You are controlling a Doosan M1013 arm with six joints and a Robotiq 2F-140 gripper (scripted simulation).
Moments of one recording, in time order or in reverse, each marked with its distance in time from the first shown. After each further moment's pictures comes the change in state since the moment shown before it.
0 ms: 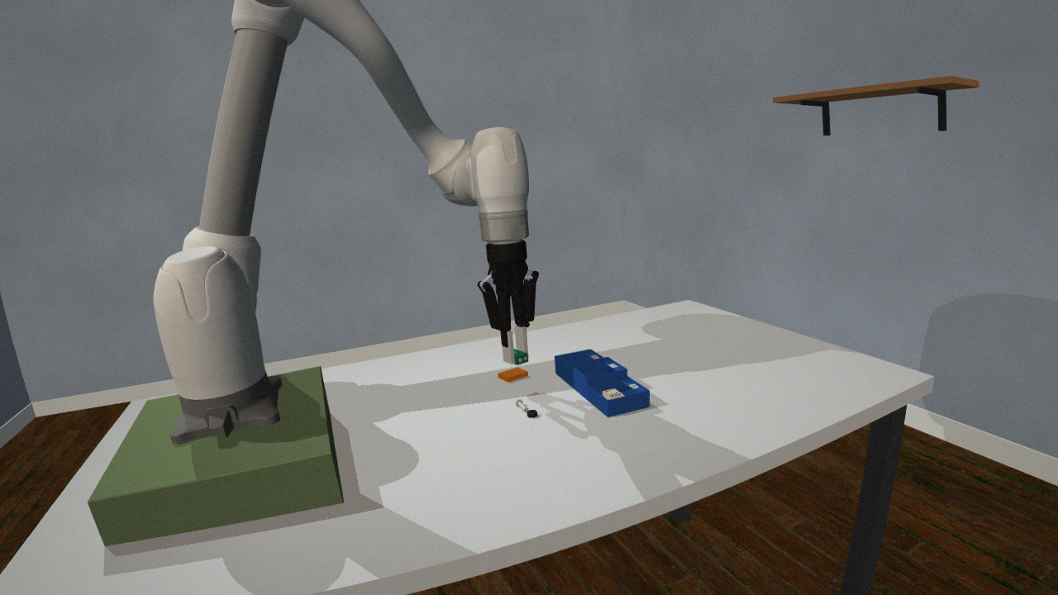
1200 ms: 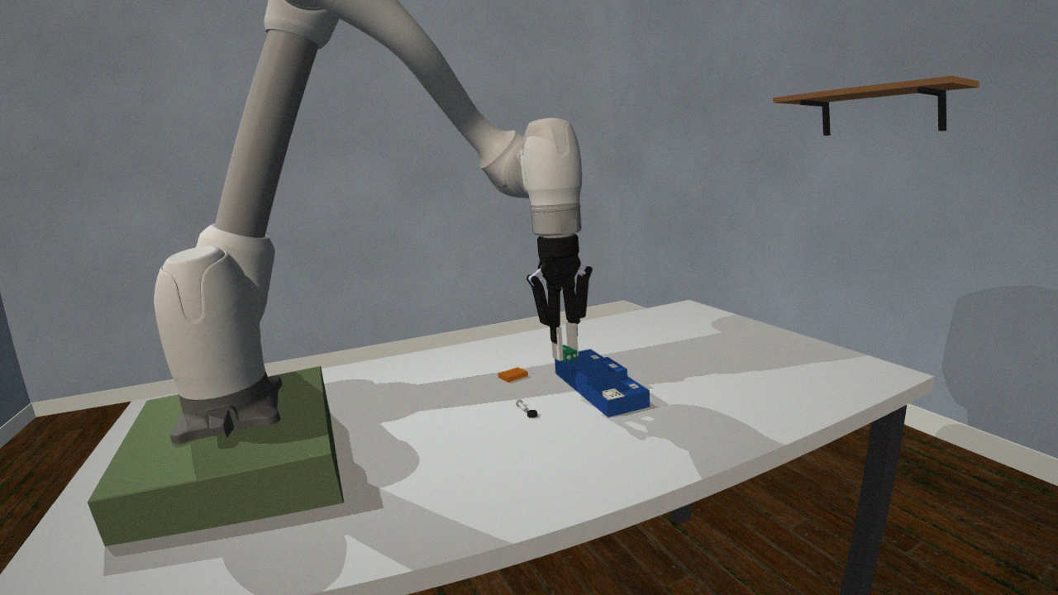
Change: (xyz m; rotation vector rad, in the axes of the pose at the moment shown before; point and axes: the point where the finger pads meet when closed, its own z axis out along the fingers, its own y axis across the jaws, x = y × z) arm -0.078 0.061 -0.007 -0.004 0.007 0.188
